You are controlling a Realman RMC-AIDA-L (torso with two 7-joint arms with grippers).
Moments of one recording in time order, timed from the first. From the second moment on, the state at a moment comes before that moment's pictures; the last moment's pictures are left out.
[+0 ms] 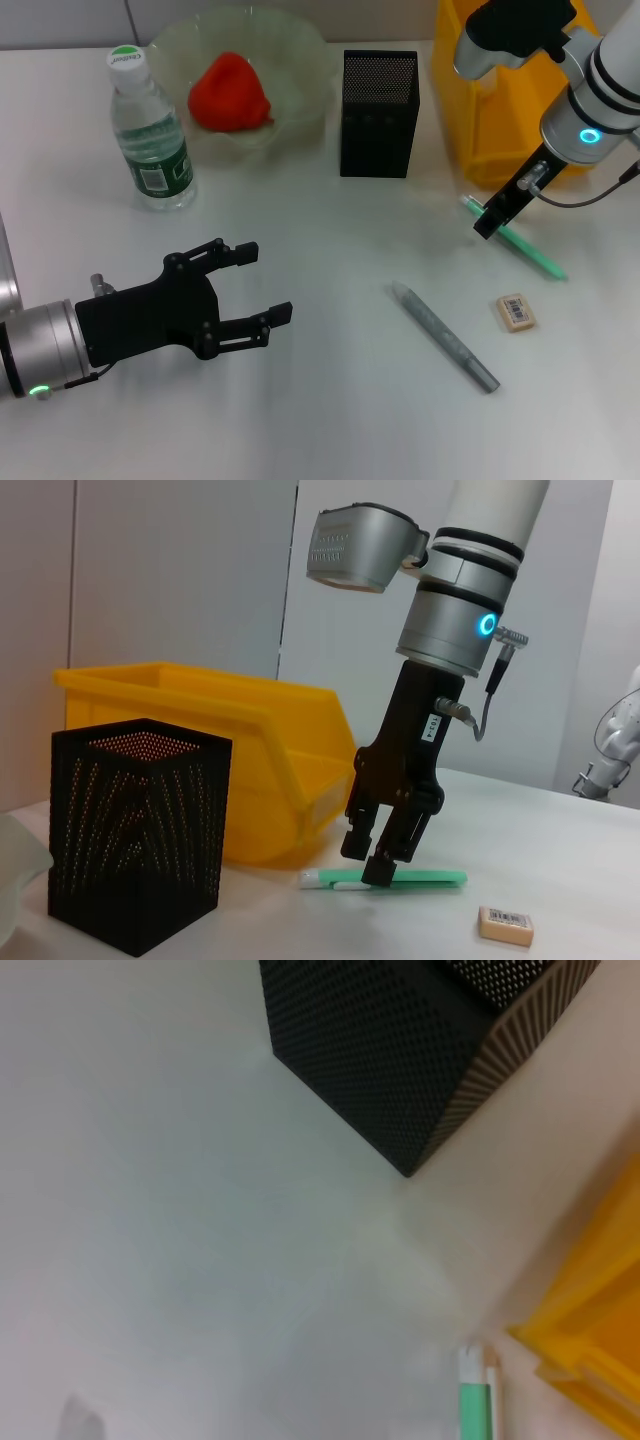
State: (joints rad) left arm -0.41 -2.07 0.83 0.33 1.76 1.50 -0.87; right arm 0.96 2.08 -1.21 -0.75 -2.85 -1.34 2.54
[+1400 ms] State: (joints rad) left arm -0.42 -2.07 0.83 0.31 1.76 1.50 -0.87; right arm 0.95 2.08 -1.21 -0.71 -2.85 -1.29 2.54
